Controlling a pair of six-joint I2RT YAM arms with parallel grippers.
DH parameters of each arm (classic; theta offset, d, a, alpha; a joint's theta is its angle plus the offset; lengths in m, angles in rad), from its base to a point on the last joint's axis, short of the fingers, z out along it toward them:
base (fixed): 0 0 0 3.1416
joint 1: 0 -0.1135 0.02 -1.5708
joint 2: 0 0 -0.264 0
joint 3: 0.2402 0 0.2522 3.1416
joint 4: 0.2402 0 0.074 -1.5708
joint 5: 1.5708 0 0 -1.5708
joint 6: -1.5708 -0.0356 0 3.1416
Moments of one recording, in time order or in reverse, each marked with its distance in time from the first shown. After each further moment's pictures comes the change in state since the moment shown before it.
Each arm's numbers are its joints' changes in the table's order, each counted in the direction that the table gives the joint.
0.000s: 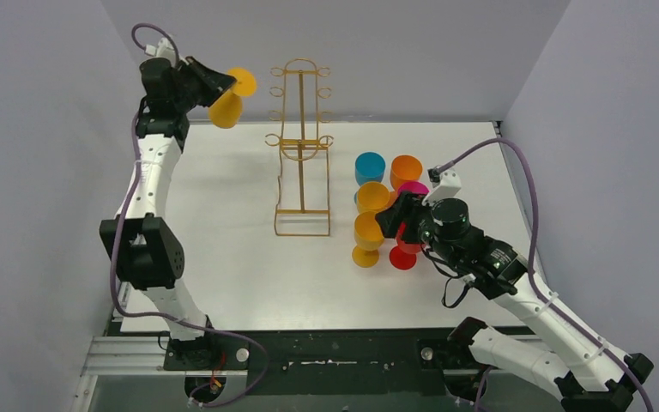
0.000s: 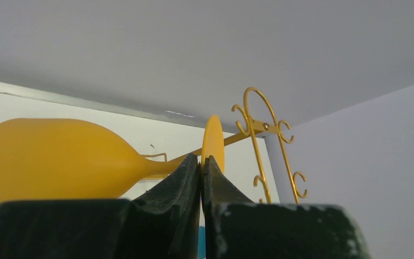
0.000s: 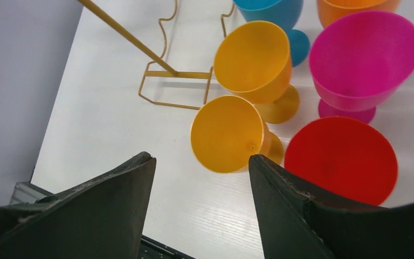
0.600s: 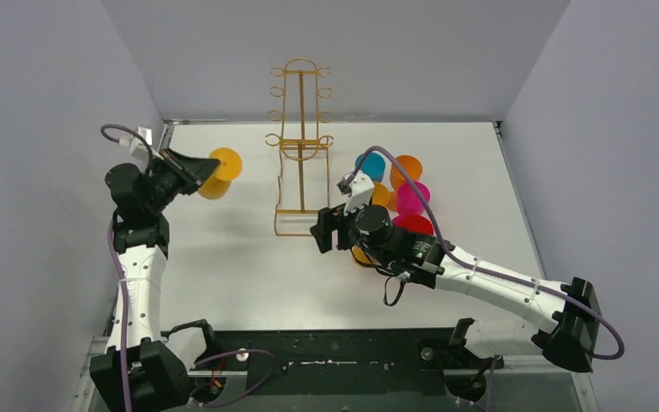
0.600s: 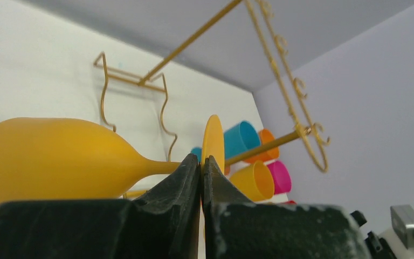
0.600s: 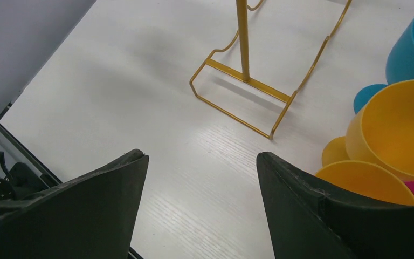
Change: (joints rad) left arm -0.232 0.825 -0.936 -0.217 0.237 0.012; right arm -0.295 -0.356 0.027 -0.398 0.068 0.242
